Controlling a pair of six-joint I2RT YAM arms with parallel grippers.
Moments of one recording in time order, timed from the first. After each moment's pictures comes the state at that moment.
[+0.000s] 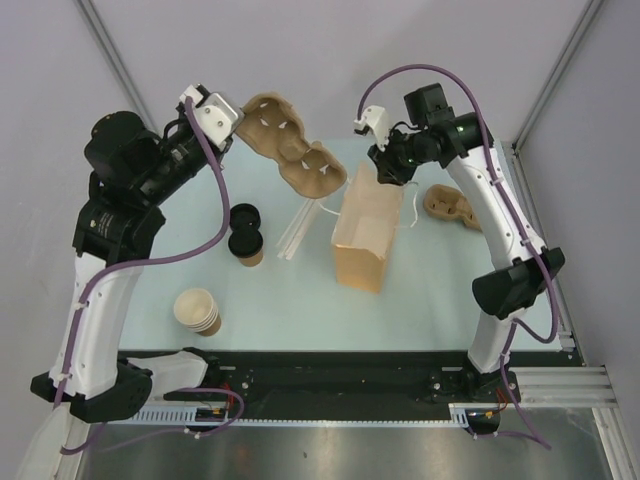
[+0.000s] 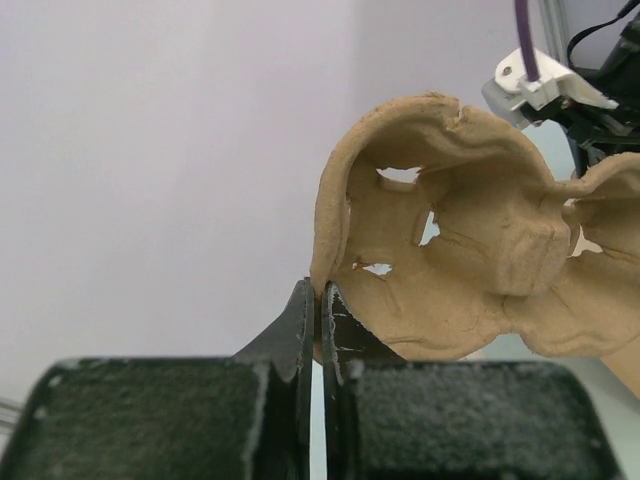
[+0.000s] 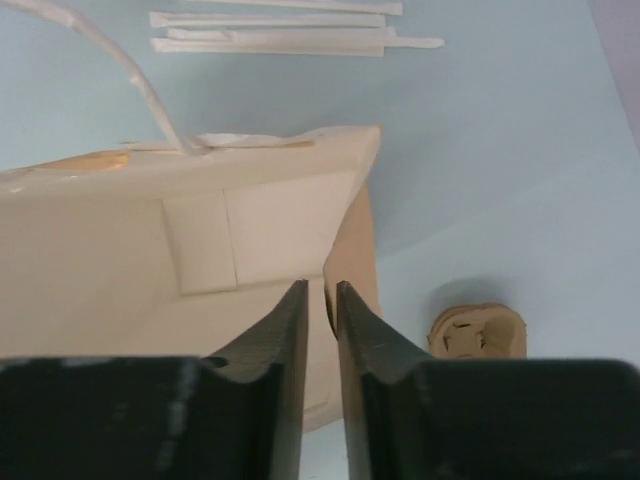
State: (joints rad) left arm -0.40 1.20 1.86 -0.59 0.27 0.55; right arm 0.42 1.82 2.20 -1.23 -0.39 -0.62
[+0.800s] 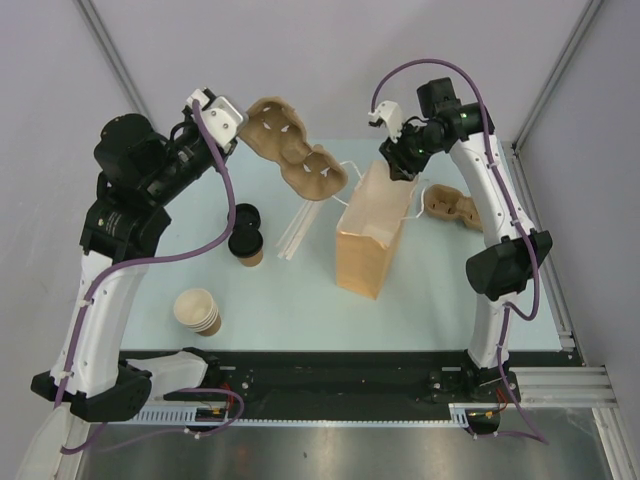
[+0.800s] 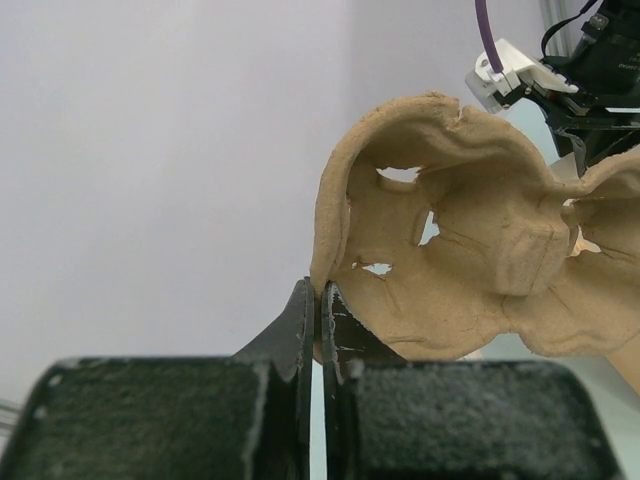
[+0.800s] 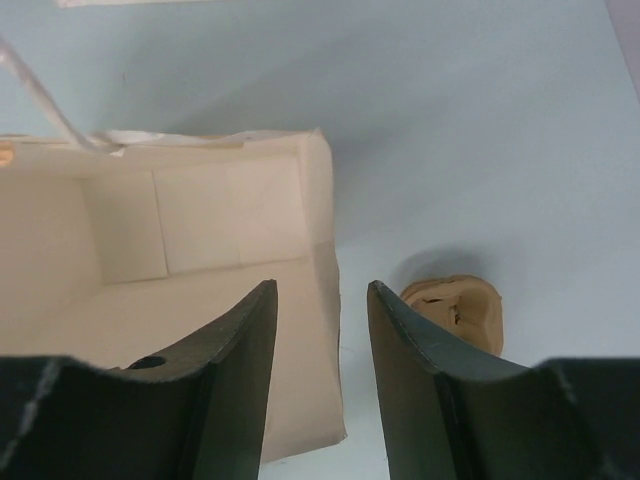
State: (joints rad) left arm -0.40 1.19 1.79 -0.55 0.27 0.55; right arm 0.30 1.99 2.32 -1.27 -0.39 -0.69
